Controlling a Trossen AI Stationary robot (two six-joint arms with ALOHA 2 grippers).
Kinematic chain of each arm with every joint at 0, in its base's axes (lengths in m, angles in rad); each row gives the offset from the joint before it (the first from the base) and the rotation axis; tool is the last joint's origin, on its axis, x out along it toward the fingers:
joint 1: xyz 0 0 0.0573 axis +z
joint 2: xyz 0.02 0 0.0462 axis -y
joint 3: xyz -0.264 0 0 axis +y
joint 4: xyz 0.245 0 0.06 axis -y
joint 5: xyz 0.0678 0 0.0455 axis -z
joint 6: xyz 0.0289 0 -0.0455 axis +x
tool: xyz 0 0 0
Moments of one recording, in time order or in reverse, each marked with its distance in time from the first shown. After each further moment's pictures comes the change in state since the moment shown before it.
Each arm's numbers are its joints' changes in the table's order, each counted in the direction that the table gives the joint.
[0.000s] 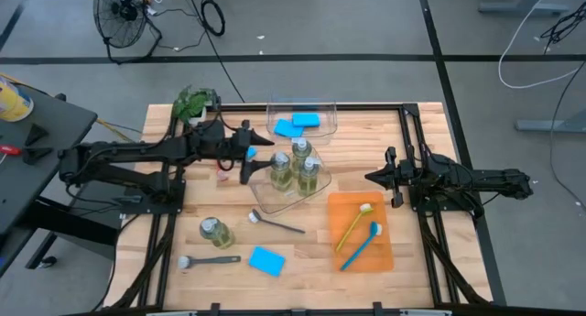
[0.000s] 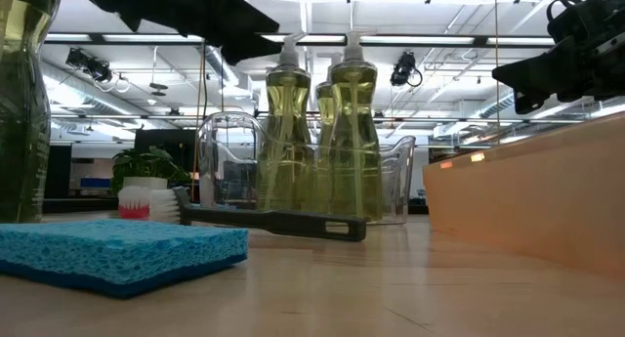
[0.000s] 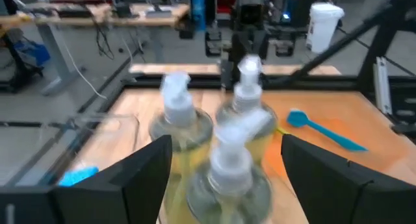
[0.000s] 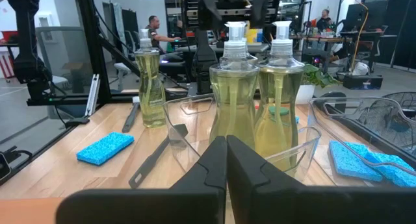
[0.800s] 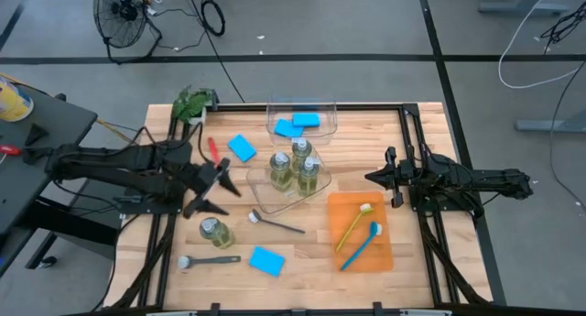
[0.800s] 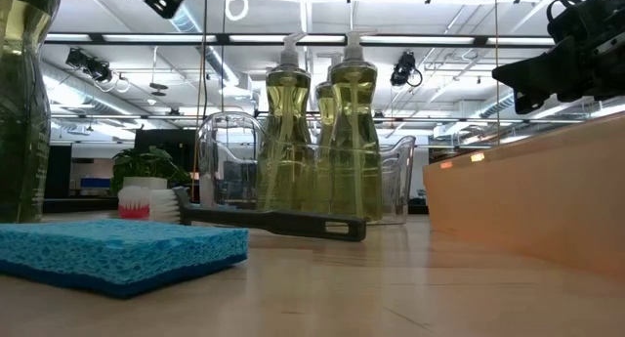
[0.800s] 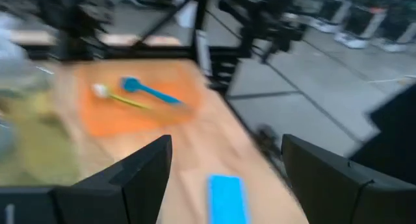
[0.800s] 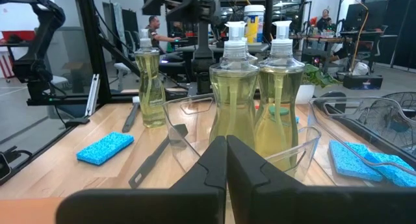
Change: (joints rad) left arm -0.279 0.357 0.000 -0.437 0.282 -0.145; right arm 0.000 0.000 0.000 0.000 0.000 0.000
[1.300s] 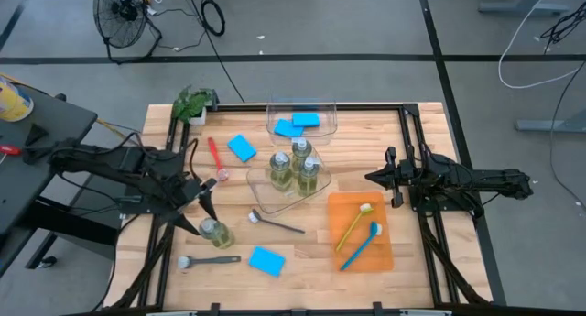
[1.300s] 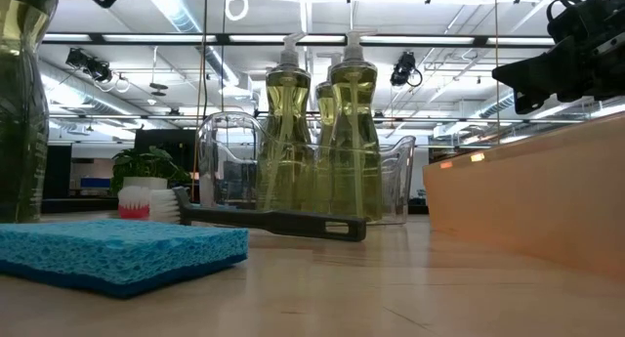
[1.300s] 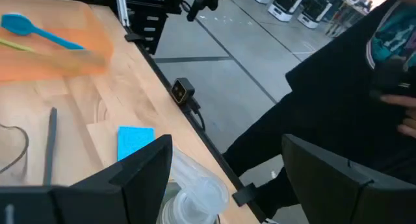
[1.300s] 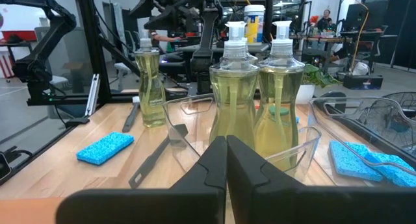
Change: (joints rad) left arm -0.164 0.114 -0.001 -0.225 0.133 -0.106; right arm 0.000 0.000 0.000 0.000 0.000 0.000
